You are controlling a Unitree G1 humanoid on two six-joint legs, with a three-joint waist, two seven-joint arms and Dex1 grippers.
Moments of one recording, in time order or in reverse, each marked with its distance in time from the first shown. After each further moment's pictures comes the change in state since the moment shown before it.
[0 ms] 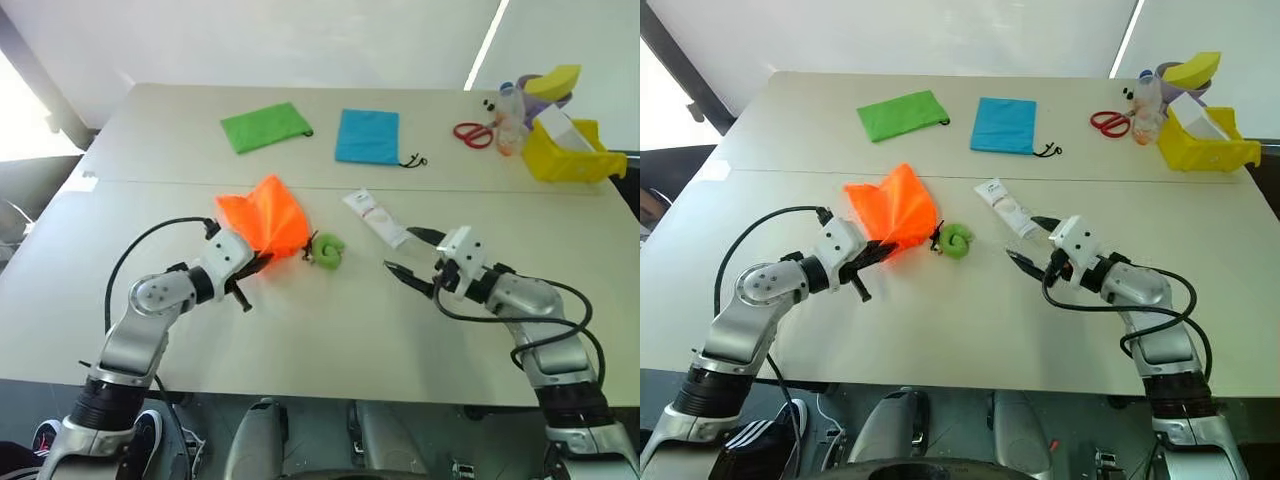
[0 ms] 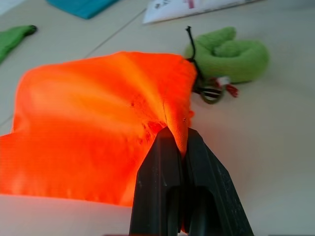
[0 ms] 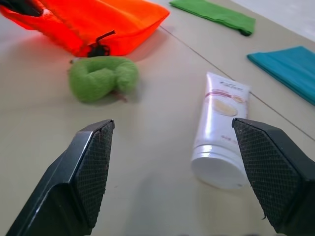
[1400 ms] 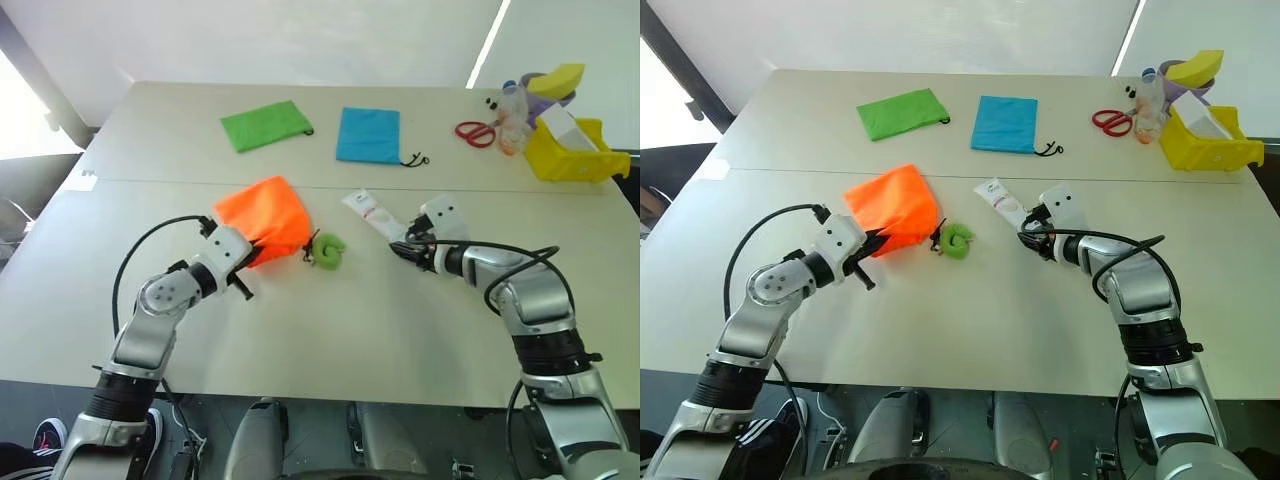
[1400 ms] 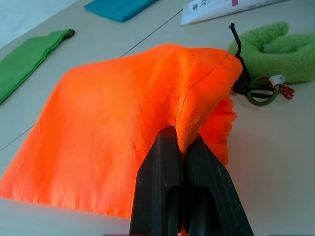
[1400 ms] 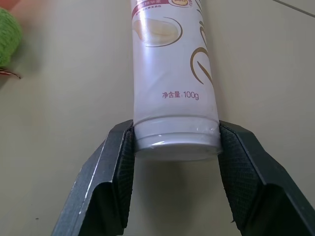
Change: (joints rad) left arm -0.004 -0.045 -0.003 0.090 0.027 -0.121 0.053; right arm -0.239 0.010 0.056 -0.013 0.020 0.747 -0.215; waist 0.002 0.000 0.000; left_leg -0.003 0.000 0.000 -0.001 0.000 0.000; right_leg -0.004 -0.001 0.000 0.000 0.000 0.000
